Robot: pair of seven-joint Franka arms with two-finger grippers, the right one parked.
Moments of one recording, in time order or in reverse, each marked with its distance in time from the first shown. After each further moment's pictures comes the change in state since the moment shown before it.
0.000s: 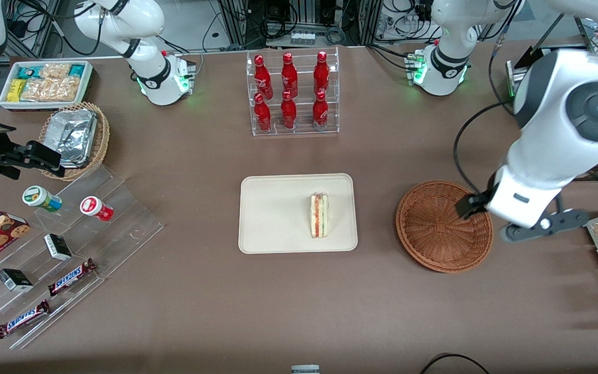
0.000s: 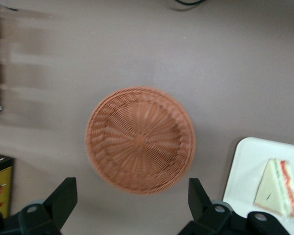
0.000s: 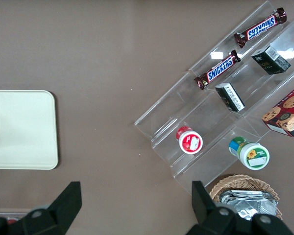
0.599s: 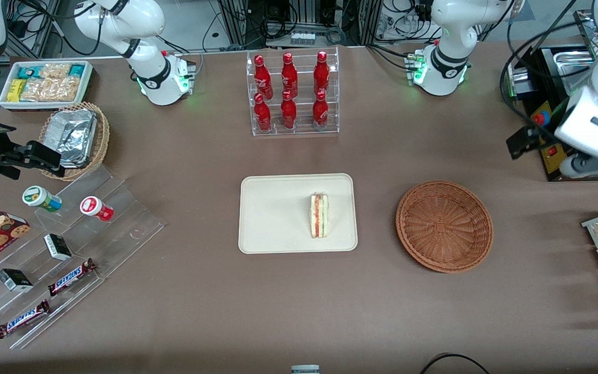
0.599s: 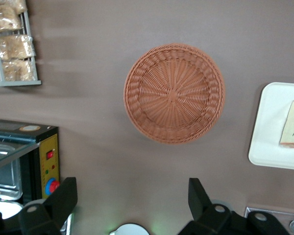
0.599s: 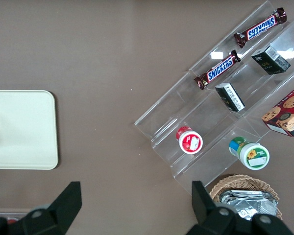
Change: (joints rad) arm -0.025 -0.230 0.178 -0.063 -0.125 -0.207 0.240
